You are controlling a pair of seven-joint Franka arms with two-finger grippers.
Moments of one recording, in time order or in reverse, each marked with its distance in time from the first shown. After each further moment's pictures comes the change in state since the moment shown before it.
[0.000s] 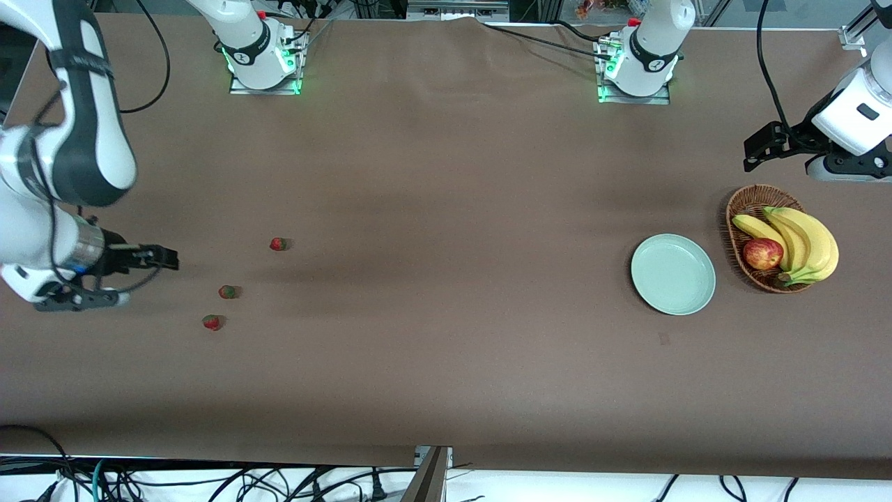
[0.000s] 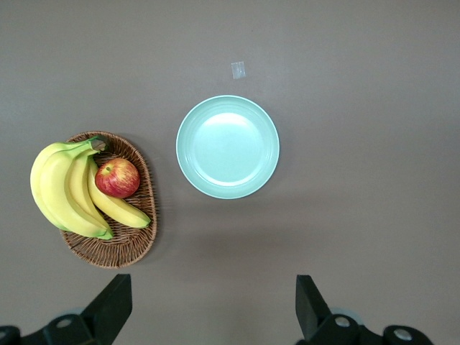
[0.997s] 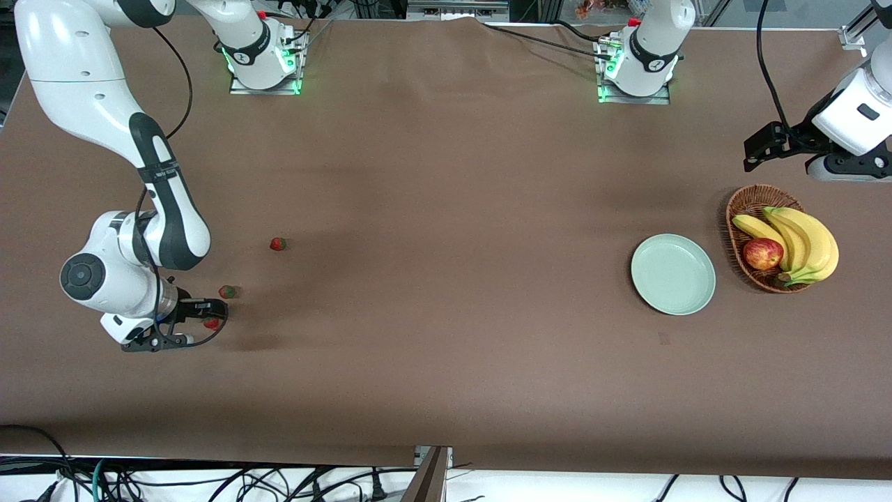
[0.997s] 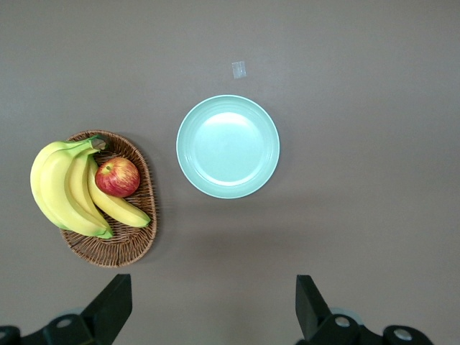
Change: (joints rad) left arm 0.000 0.000 0.000 0.000 0.000 -0.001 -0.004; right arm -0.007 0.299 -0.003 0.004 0.000 0.400 -0.002
